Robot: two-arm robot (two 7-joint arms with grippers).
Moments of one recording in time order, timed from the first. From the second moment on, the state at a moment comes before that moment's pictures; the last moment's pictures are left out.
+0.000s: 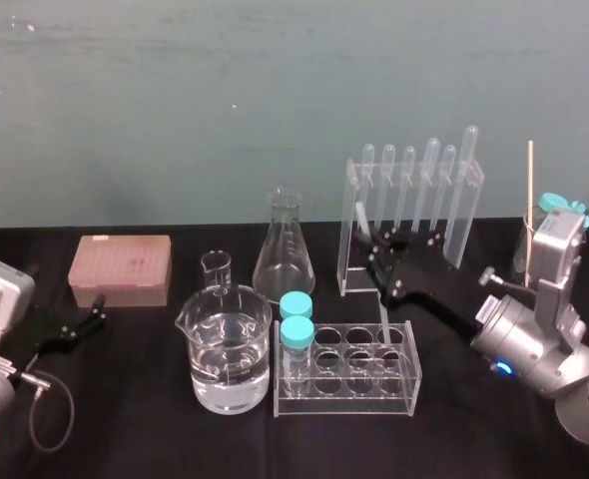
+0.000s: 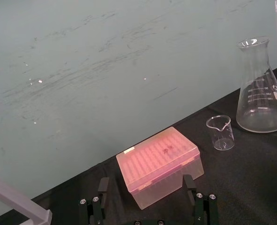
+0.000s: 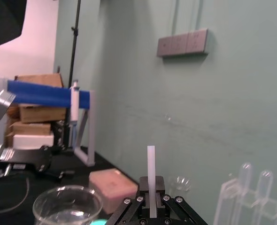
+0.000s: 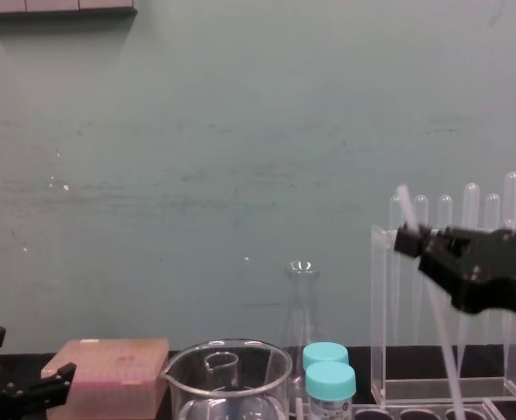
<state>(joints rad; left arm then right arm) -0.20 0.60 0.45 -1.41 -0.25 -0.12 0.03 0.31 0.40 -0.32 -1.30 0.45 -0.40 0.69</state>
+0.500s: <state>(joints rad) -0.20 0.60 0.45 -1.41 -0.25 -0.12 0.03 0.36 0.40 -0.38 -1.20 0.44 -0.37 0.73</state>
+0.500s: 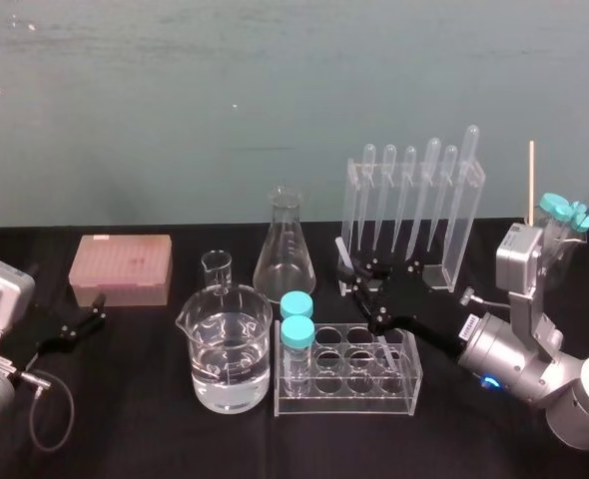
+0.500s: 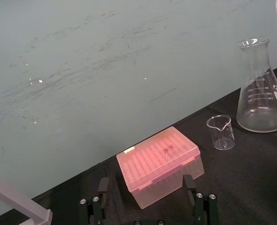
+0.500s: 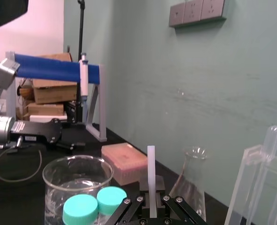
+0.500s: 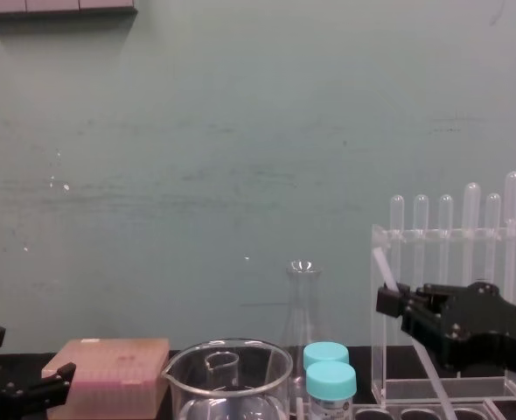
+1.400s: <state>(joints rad) -0.20 0.60 0.45 -1.41 -0.25 -0.12 0.03 0.36 0.40 -0.38 -1.20 0.43 -0.37 0.72</state>
